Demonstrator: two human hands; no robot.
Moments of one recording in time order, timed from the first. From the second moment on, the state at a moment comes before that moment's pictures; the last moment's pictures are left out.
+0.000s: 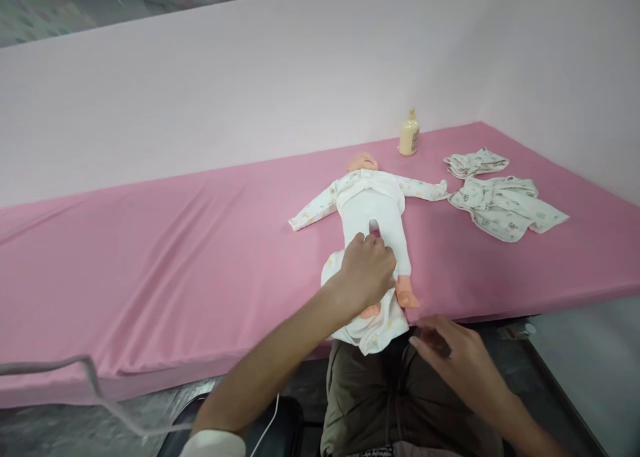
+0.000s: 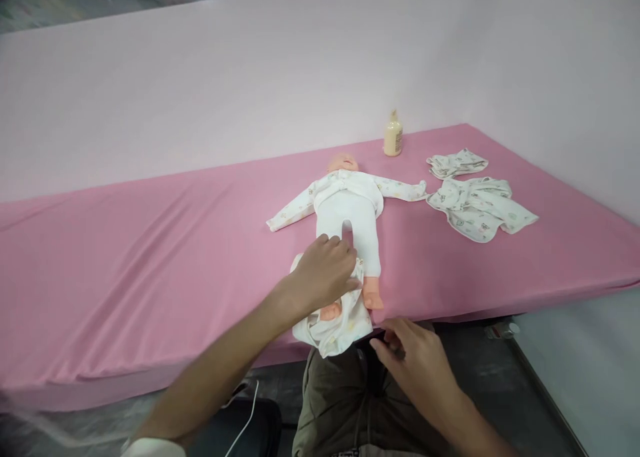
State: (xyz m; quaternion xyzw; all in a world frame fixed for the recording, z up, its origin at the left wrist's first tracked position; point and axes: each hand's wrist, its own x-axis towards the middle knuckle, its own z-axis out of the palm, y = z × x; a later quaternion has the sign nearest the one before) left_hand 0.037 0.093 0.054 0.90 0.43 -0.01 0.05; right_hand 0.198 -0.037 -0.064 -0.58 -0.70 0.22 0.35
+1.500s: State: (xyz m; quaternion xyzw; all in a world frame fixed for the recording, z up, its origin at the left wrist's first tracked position) left_hand -0.029 0.137 0.051 0.47 0.44 0.29 0.71; right_hand 0.216 0.033 -0.003 -0.47 -0.73 0.36 0.33
